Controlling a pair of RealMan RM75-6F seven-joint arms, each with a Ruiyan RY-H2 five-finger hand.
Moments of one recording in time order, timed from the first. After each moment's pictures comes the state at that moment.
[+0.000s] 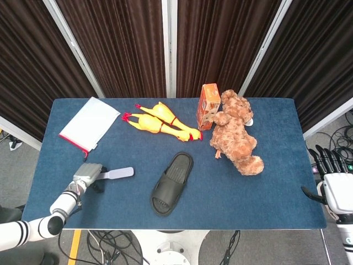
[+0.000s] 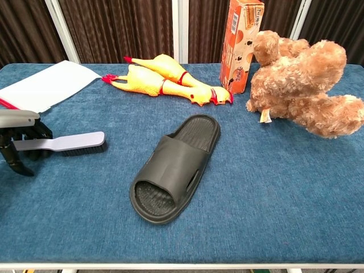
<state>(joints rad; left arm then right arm) -0.72 -1.37 -0.02 -1.53 0.69 0.70 0.39 0.13 -1.01 0.08 -1.59 -1.53 1.47 0.08</state>
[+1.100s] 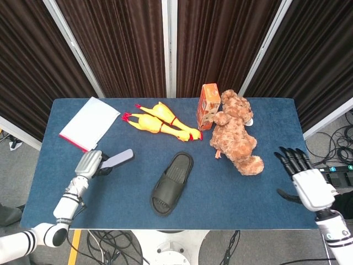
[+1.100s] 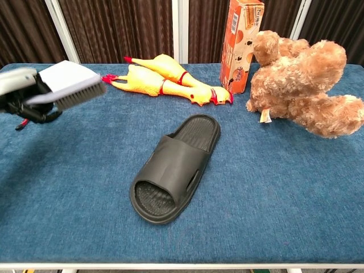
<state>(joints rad) -0.55 -1.52 -0.09 -1.35 1.25 1.08 -0.21 0.24 -0.99 0.05 -1.68 -1.71 1.36 0.04</state>
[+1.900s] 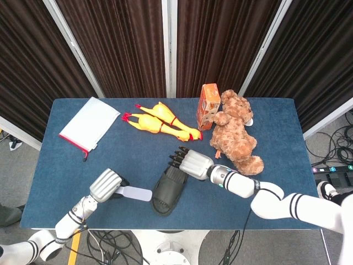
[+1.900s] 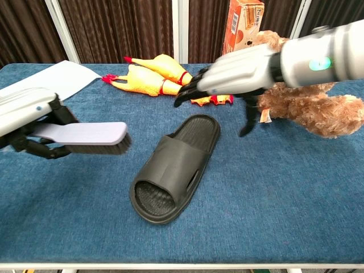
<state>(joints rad) -0.51 -1.65 0.08 -1.11 1.77 1.37 -0.29 1.05 -1.37 0.21 -1.49 -1.44 0.36 -0.35</state>
